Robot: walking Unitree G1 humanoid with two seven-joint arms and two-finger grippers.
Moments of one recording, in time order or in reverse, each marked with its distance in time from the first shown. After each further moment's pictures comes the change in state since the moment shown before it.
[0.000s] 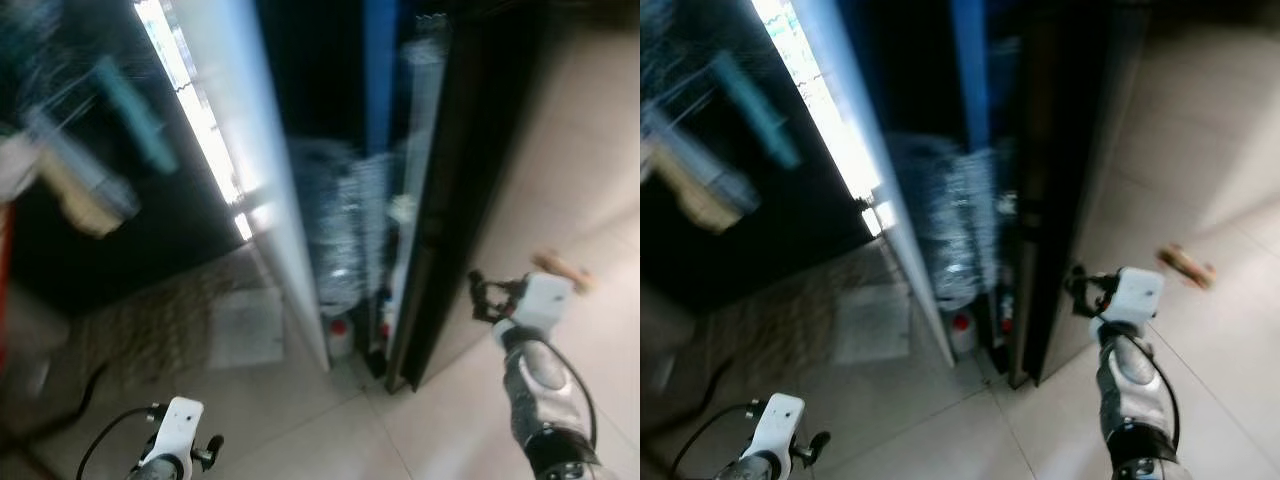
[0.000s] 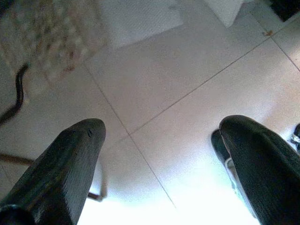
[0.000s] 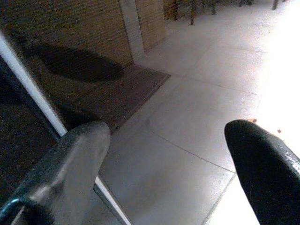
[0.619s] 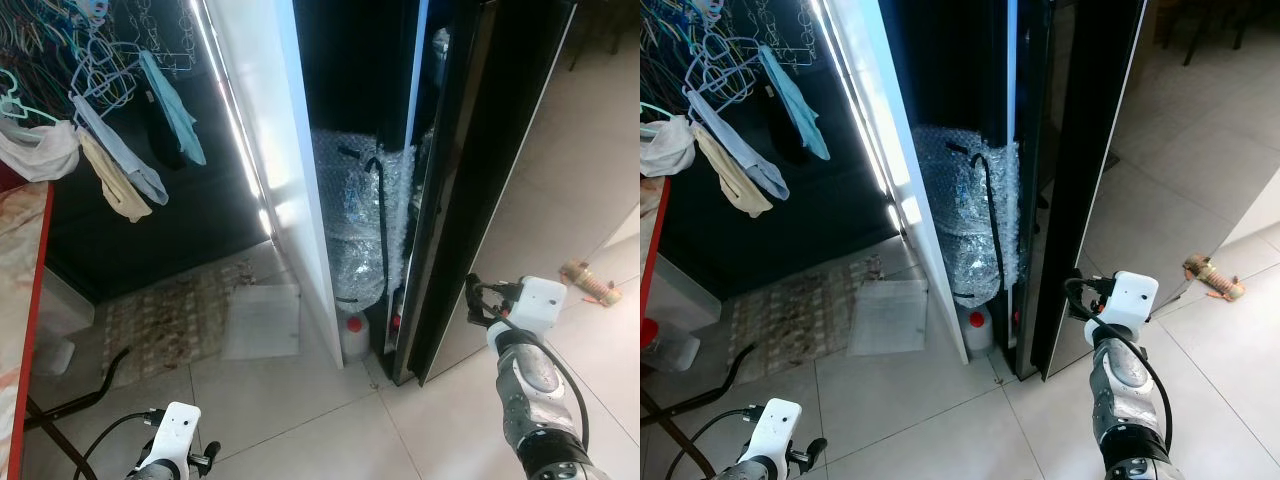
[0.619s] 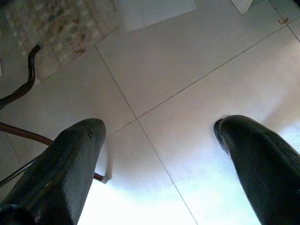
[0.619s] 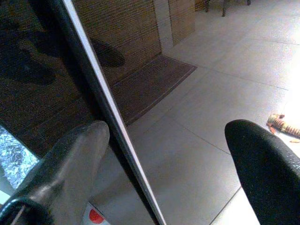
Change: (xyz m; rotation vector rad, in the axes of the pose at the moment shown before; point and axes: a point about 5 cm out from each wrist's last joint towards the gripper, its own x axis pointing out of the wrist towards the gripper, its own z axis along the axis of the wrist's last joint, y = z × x) left arm -0.001 0.002 -0.005 0.000 0.023 0.000; right arm -0.001 0.010 -0.008 0.014 0.020 0.022
